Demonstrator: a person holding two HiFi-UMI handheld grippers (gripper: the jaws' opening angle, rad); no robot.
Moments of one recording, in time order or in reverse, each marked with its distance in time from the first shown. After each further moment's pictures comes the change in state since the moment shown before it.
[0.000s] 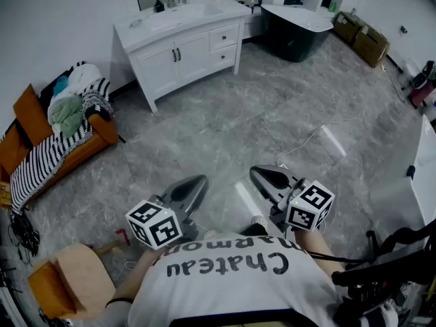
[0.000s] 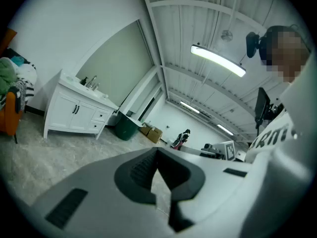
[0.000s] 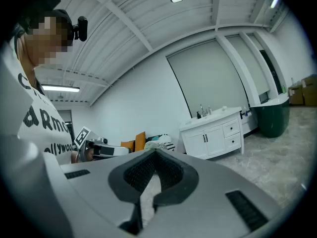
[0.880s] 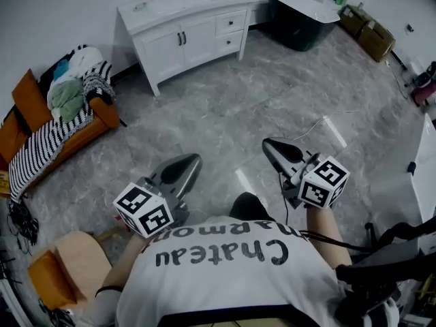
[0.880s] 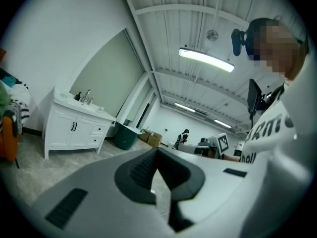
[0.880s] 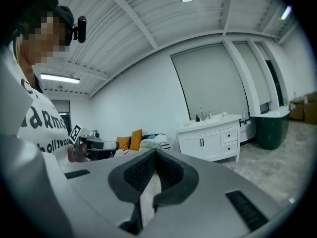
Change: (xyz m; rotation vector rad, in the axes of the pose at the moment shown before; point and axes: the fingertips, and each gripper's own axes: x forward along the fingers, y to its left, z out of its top) left arm -0.028 0.018 0.036 0.164 -0.071 -0.028; right arm 0.018 -0.017 0.022 -0.099 0.022 -0.028
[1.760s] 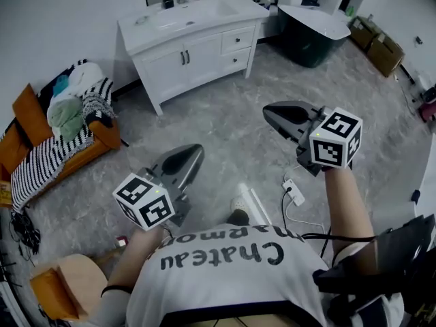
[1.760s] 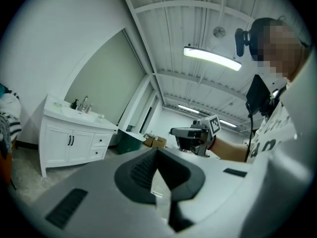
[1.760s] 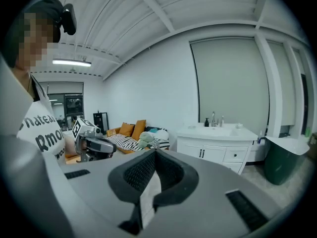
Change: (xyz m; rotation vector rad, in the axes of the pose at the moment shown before) left arm 0.116 0.100 0.090 0.027 -0.024 0.044; right arm 0.122 -0.138 0.130 -0.210 0.165 0.132
